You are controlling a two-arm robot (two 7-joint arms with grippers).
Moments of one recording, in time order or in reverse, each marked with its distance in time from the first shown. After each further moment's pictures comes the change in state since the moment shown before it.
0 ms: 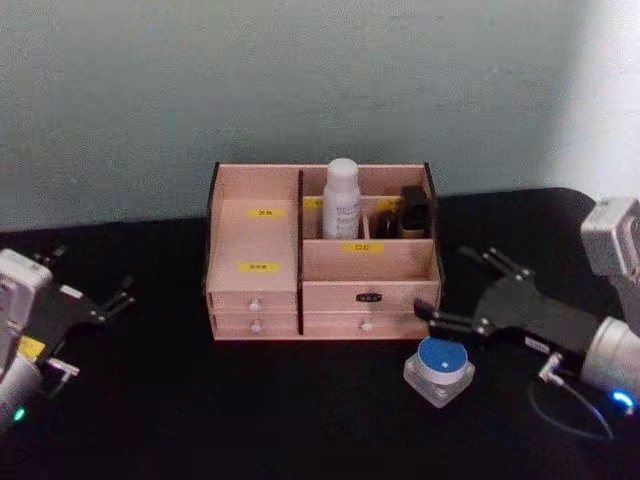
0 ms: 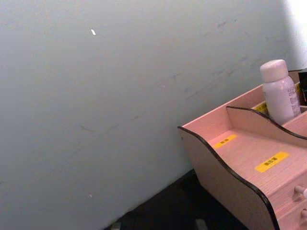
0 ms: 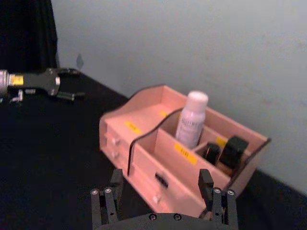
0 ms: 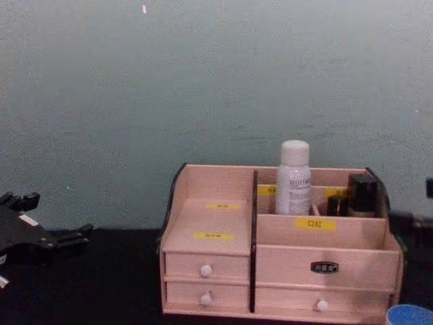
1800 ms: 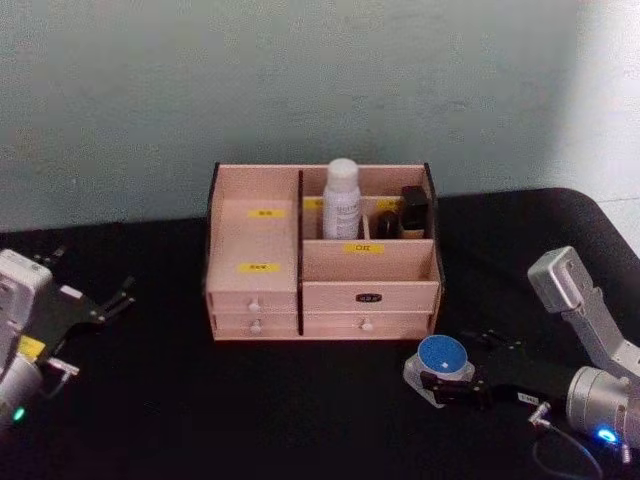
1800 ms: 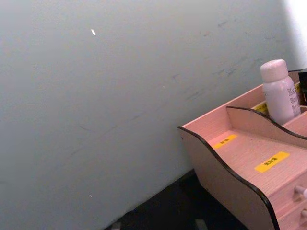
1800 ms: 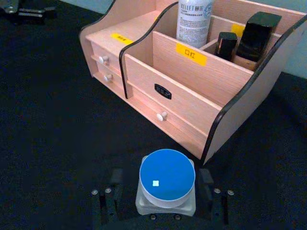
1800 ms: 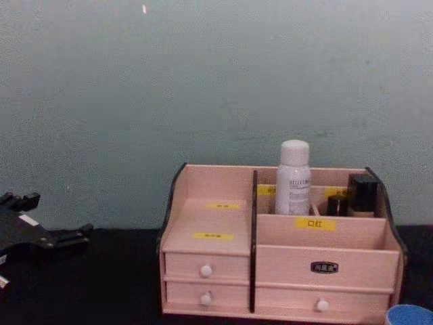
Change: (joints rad) left arm 0.000 0.000 0.000 0.000 0.000 0.000 0.000; right arm 0.060 0.032 -0.124 0.136 0.054 0.214 -0.040
